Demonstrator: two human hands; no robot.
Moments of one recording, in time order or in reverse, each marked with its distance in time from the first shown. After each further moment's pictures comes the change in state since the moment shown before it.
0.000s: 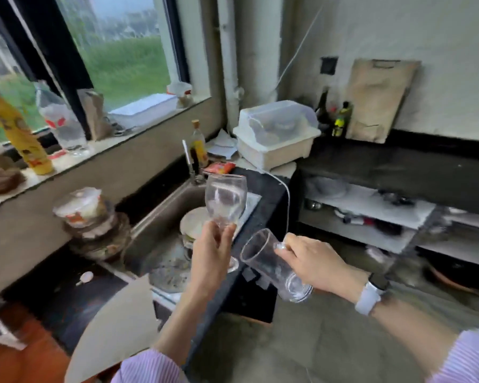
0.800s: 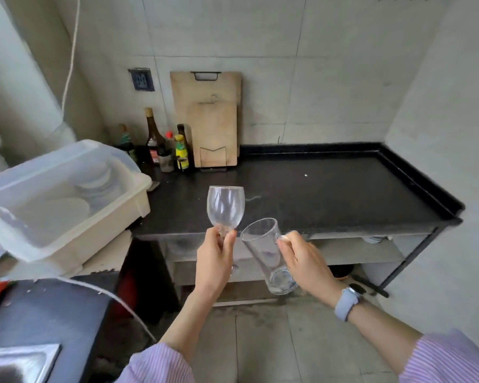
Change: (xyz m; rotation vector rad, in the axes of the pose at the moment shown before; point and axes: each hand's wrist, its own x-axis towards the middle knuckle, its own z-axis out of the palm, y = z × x) left_hand 0.216 0.127 0.514 -0.228 -0.532 0.072; right_hand 0.106 0.441 -0.133 0.096 0.481 0.485
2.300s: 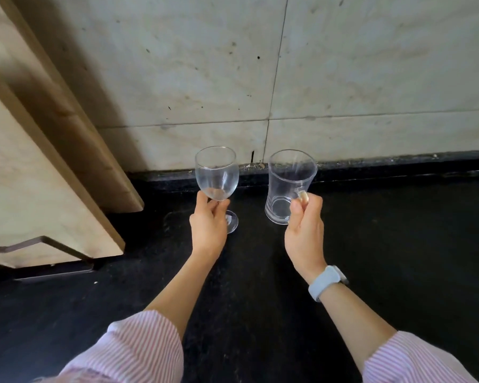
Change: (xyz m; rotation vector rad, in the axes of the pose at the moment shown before) left_hand 0.601 -0.153 0.460 -0.104 -0.024 -0.235; right_hand 0.569 0.469 0.138 0.292 0.336 0.287
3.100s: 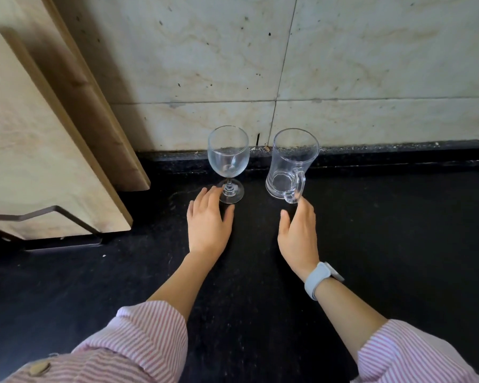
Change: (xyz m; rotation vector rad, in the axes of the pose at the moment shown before) left_hand -0.027 -0.029 -0.013 0.632 -0.055 0.201; right_hand -0.035 0.007 0.004 -0.246 -0.182 0.179
